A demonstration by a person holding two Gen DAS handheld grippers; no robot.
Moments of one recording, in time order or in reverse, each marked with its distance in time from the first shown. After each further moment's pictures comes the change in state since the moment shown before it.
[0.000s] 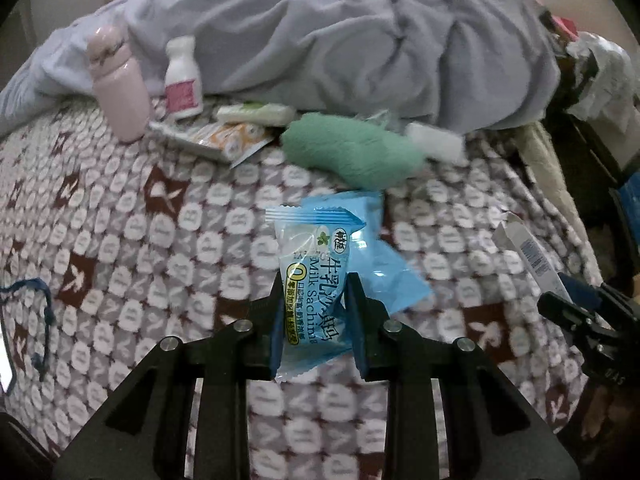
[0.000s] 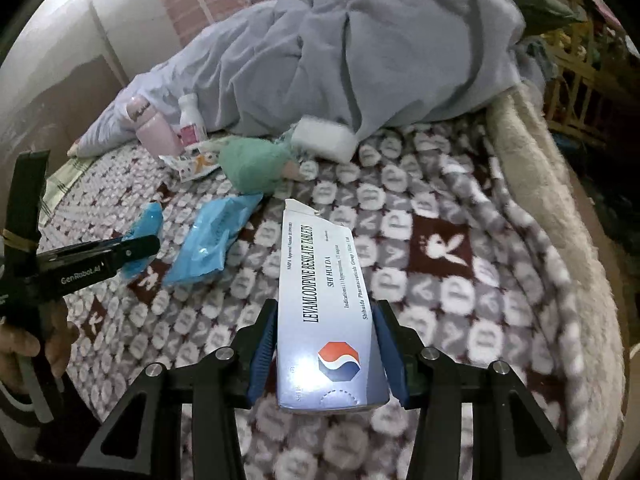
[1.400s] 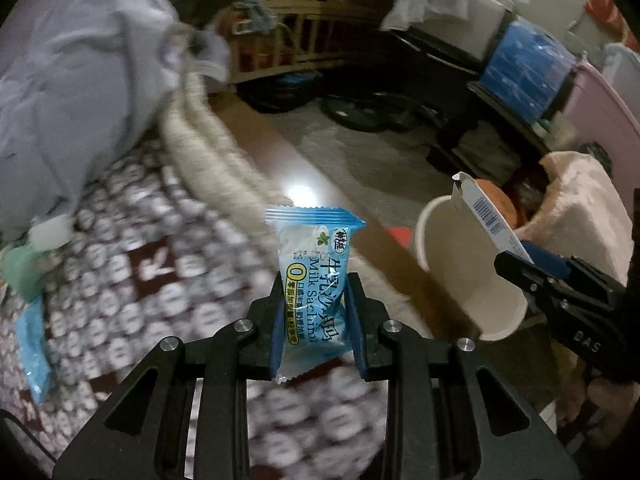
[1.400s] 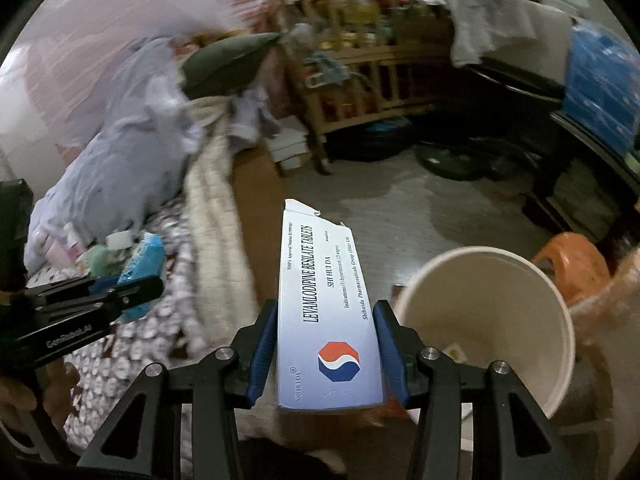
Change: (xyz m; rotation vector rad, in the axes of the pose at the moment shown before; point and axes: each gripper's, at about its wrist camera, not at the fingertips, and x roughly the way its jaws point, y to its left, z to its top) left arm 0.001 -0.333 -0.018 0.453 0.029 -0.344; right arm -0.177 -0.222 -0.107 0.405 -0.190 -0.331
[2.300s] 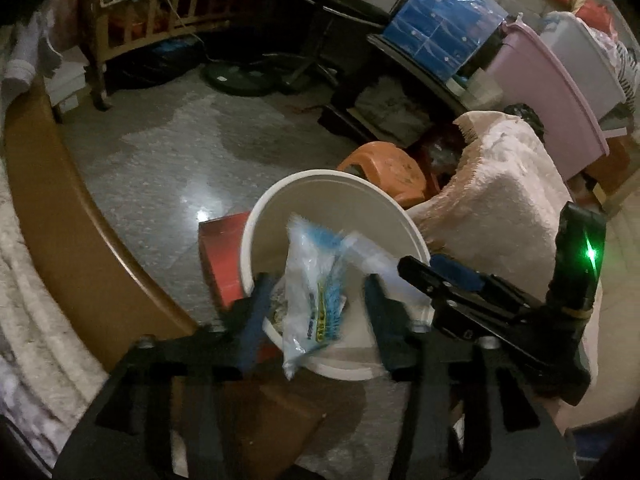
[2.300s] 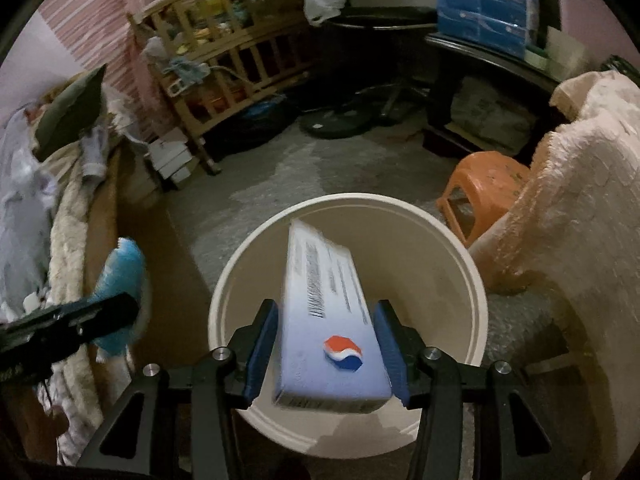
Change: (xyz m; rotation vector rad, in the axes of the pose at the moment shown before) left arm 0.090 -0.129 0.035 0.081 0.136 -0.336; right arm 0.021 -0.141 -0.021 0.283 0.058 -0.212
